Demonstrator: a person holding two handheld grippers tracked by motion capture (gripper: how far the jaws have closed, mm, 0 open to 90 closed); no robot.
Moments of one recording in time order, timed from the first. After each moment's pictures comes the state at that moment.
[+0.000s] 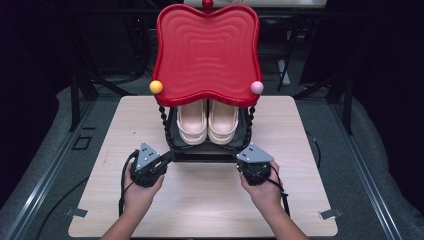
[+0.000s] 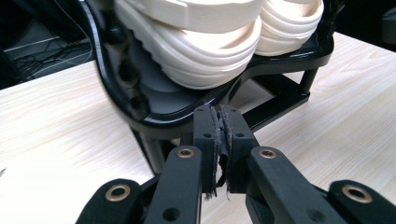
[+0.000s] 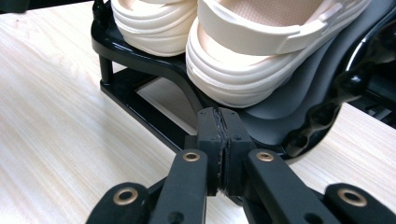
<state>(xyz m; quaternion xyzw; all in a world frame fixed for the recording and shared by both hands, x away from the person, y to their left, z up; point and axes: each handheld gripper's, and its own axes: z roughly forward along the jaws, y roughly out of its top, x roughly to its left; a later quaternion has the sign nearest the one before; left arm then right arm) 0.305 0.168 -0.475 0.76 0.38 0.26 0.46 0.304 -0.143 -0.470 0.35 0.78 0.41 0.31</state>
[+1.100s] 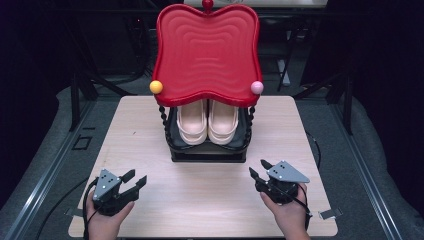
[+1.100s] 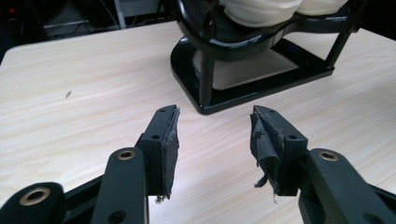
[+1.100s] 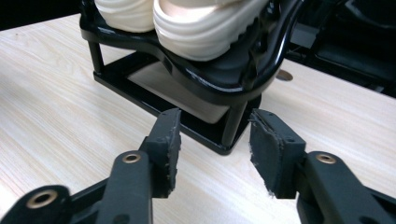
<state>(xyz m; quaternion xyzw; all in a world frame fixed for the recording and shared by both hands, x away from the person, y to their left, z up) 0.249 0.247 -0.508 0.72 0.44 0.26 0.46 0.261 -0.202 -0.485 0.40 0.74 0.44 0.31</state>
